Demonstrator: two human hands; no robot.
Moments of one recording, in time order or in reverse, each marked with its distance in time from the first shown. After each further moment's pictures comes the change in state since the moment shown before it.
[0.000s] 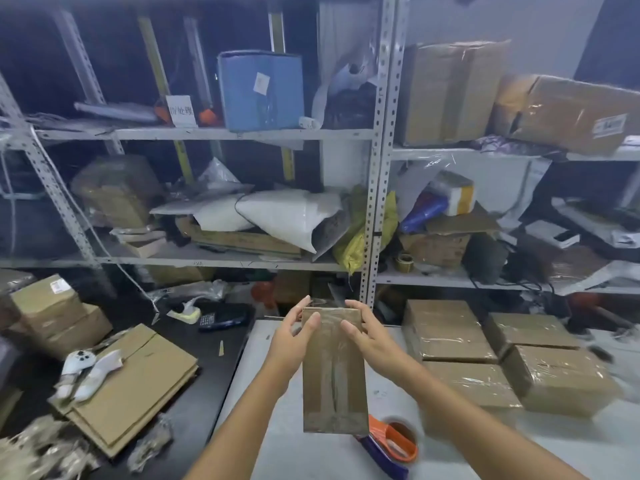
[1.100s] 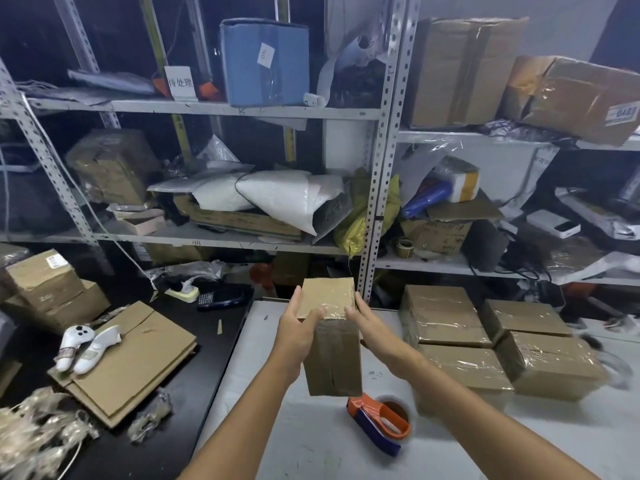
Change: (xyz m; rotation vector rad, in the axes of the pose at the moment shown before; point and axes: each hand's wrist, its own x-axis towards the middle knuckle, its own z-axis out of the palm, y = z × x) left_hand -0.002 -0.017 0.015 -0.044 0.088 -0.049; right_hand -0.016 -0.014 0.006 0.136 -0.096 0.152
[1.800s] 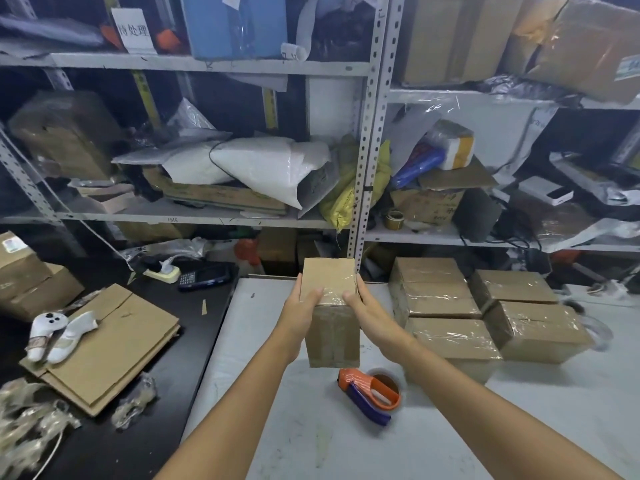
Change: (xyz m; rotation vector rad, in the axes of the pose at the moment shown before) left_hand 0.035 -0.028 0.025 0.078 -0.145 -0.120; right_hand 0.018 0.033 -0.007 0.006 0.086 0.054
